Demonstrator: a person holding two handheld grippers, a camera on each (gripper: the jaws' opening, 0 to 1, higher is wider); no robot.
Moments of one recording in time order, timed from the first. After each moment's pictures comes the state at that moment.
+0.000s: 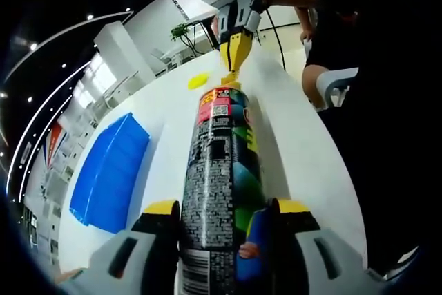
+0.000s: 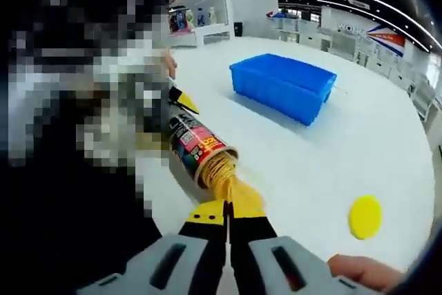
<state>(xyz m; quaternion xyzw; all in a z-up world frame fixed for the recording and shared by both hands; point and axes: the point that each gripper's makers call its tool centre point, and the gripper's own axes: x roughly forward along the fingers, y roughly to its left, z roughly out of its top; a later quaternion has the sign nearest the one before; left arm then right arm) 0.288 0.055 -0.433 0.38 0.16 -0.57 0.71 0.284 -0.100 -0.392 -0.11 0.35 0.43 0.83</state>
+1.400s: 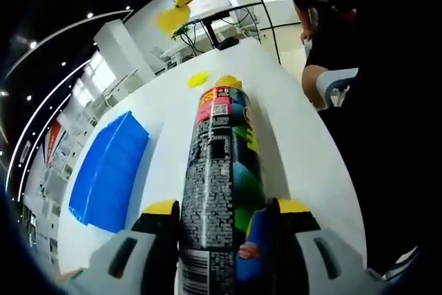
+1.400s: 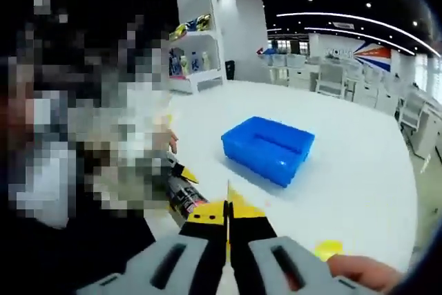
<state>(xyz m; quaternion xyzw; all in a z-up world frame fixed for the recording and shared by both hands) 0.296 0.056 -0.433 0.38 0.17 -0.56 0.71 0.317 -0.098 -0.255 -0.10 0.23 0.41 0.88</state>
